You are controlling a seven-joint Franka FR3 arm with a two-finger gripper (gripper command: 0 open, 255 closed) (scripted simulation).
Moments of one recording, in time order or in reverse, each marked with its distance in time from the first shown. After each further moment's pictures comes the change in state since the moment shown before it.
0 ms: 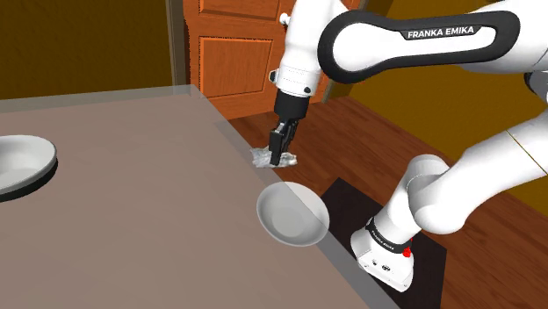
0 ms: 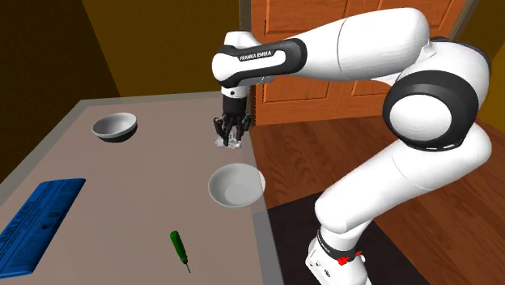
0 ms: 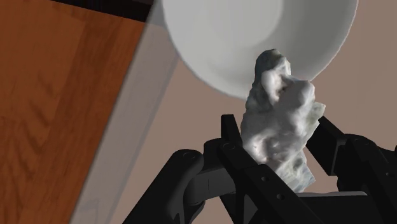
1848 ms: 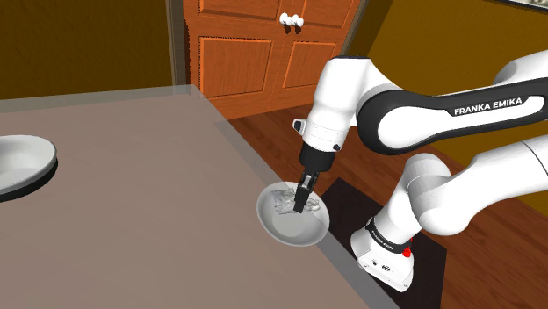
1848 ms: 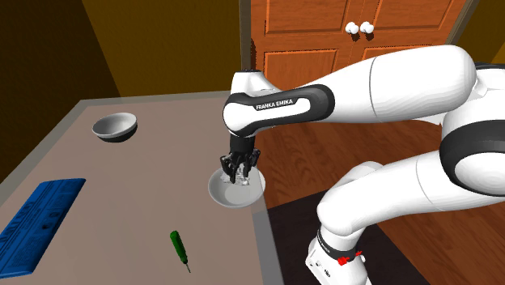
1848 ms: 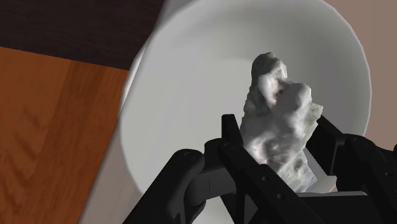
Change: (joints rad) arm 0.095 -0.243 0.096 -0.361 0.131 0.140 0.054
